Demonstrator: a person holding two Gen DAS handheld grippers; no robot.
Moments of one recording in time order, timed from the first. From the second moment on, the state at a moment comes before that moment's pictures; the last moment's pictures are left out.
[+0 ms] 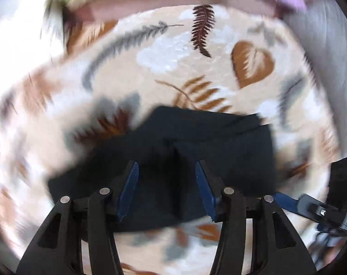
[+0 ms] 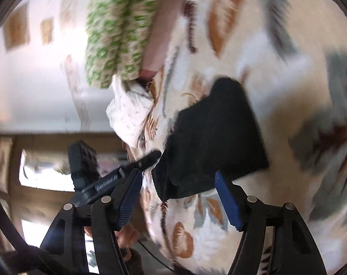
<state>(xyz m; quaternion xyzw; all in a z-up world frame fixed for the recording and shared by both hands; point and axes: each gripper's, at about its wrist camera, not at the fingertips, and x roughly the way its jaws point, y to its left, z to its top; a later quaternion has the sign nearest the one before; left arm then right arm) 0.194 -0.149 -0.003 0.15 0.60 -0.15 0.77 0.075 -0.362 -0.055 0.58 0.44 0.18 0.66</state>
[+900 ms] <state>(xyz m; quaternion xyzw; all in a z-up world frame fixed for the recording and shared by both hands) 0.211 -0.126 -0.069 -0.02 0.68 -0.23 0.69 0.077 -0.343 -0.129 0.70 0.31 0.08 0.64</state>
